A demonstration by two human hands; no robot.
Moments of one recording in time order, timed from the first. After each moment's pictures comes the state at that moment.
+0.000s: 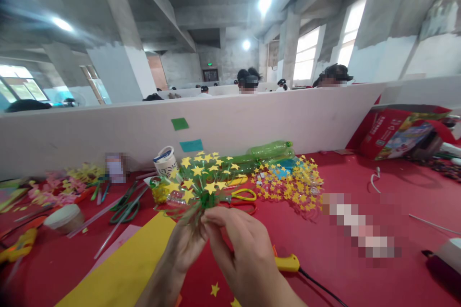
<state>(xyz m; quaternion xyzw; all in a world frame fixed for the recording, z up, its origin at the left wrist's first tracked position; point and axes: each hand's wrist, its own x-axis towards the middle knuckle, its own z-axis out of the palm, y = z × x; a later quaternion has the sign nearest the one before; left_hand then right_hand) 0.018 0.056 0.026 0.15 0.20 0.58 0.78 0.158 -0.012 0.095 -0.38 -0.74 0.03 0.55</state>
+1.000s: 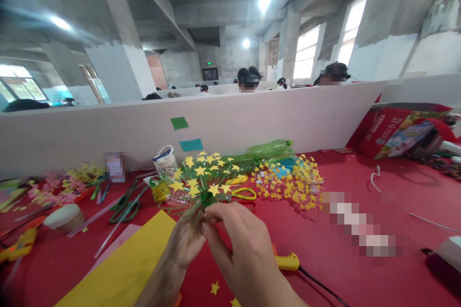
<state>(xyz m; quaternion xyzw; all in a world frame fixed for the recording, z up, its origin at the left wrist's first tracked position) 0.017 0.062 0.019 0.15 0.21 0.57 0.78 0.158 -0.010 0.090 -0.41 -0.75 0.08 0.52</state>
